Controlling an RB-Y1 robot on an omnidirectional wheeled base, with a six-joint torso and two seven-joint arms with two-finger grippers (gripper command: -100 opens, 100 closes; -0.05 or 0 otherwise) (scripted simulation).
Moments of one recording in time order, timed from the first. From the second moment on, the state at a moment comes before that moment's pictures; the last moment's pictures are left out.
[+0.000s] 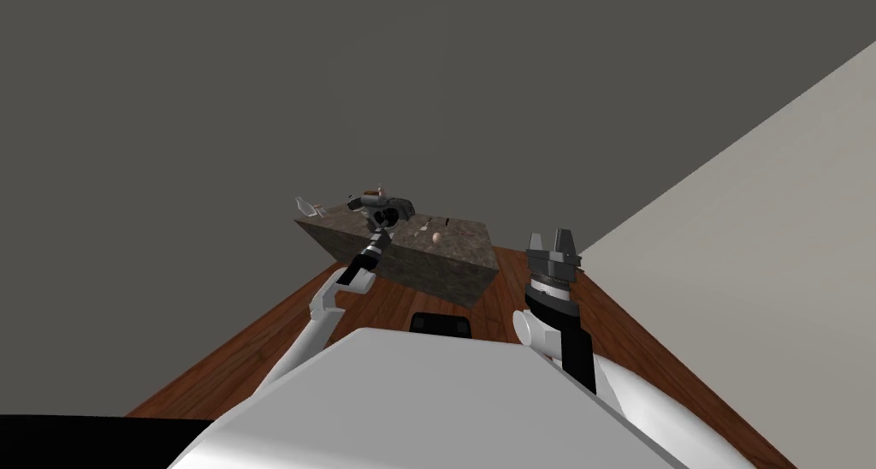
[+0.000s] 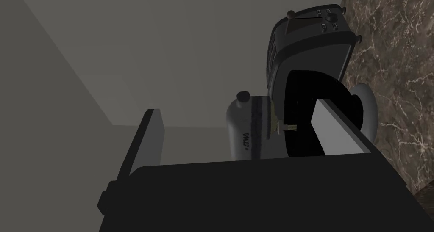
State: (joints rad) left arm 0.20 0.42 0.06 -2.04 0.07 0.09 0.31; right arm 0.53 0.00 -0.07 -2.31 -0.10 -0.55 0.10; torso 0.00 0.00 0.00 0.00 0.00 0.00
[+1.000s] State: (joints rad) left arm 0.09 0.54 0.11 -1.91 0.09 0.36 0.40; right arm 0.53 0.00 -0.07 -2.31 -0.10 -0.55 0.10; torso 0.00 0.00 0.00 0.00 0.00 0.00
